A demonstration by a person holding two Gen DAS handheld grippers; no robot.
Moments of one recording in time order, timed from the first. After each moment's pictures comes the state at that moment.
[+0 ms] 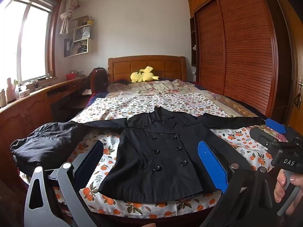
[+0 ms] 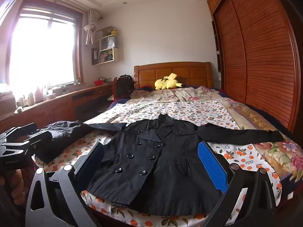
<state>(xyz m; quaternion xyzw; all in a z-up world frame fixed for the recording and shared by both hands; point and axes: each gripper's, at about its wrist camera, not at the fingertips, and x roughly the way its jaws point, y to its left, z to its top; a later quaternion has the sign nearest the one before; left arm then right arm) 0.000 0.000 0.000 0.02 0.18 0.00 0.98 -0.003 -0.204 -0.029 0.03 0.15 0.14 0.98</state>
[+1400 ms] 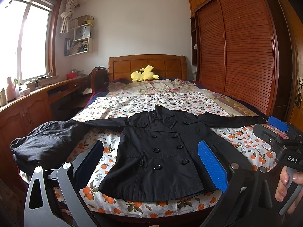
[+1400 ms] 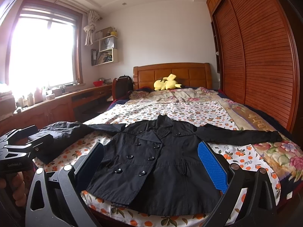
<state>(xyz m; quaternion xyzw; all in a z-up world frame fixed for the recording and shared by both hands) 0.002 0.005 0.001 0.02 0.18 0.00 0.98 -0.002 -0.208 -0.027 0.03 0.14 0.14 0.98</state>
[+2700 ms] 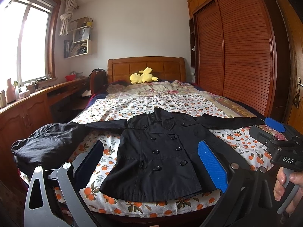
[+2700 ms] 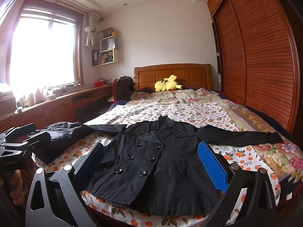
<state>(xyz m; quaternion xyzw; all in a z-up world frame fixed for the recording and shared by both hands) -0.009 0.001 0.006 0.02 0.17 -0.01 0.98 -0.005 -0.210 -0.022 0.03 0.14 0.14 0.98</state>
